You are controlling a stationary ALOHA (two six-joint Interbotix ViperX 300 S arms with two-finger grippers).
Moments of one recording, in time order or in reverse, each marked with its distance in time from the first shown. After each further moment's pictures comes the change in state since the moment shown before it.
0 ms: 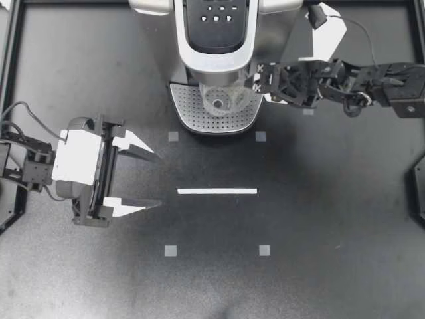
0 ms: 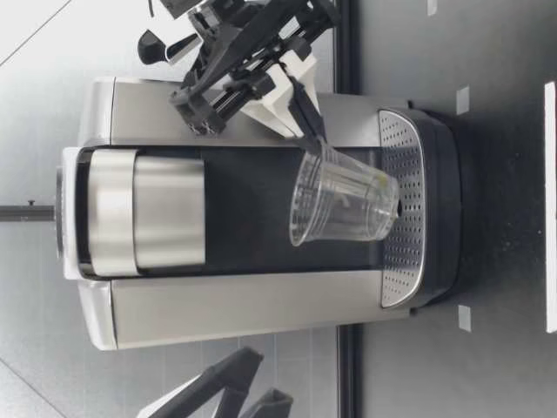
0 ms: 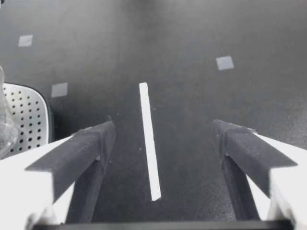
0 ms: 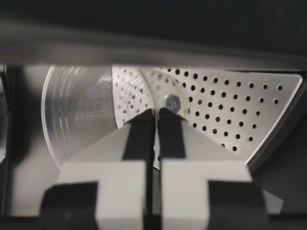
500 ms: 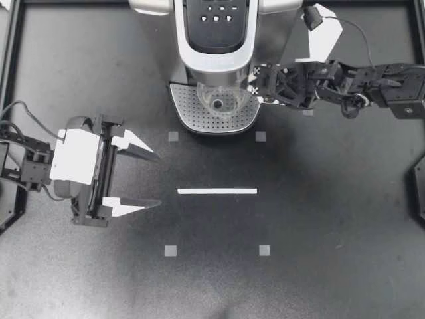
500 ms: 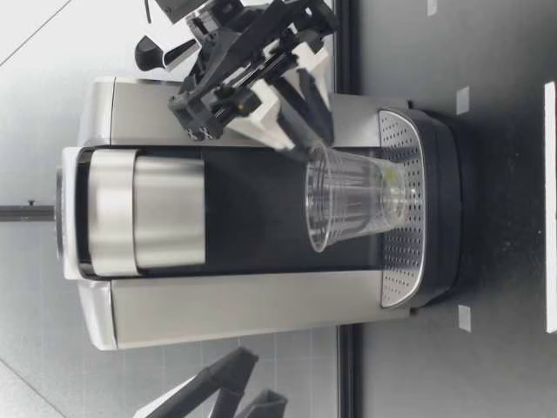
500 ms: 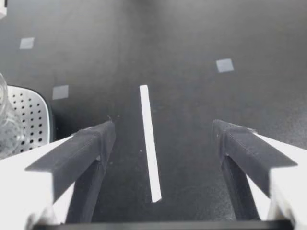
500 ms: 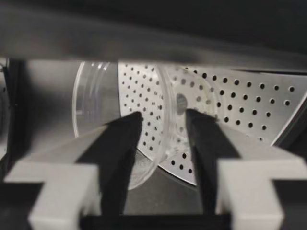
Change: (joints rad) left arm 0.002 -0.008 0.000 0.000 0.000 0.000; right arm 0.006 0.003 -0.009 -0.014 0.000 0.000
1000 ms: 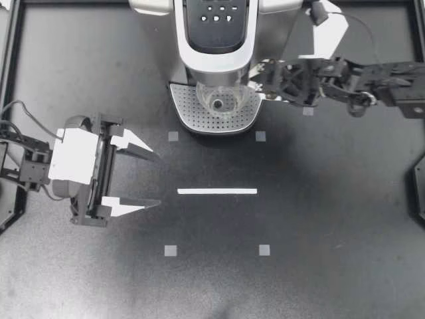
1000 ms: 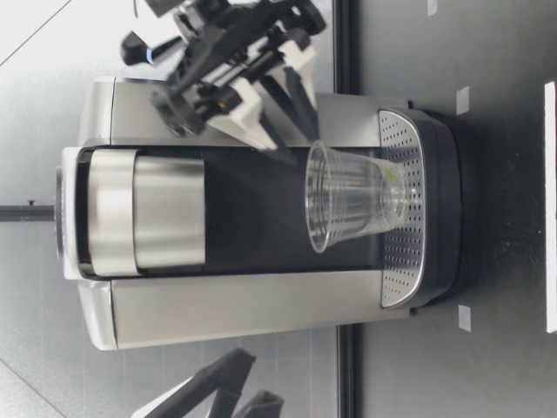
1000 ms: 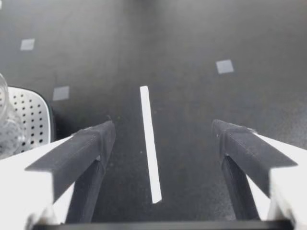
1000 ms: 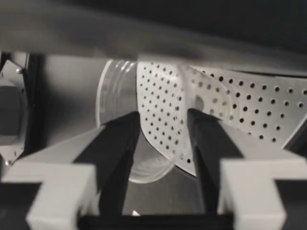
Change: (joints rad) left arm -0.002 -0.008 0.000 0.000 0.000 -0.002; right arm -0.002 -0.069 0.026 -0.002 0.002 -0.002
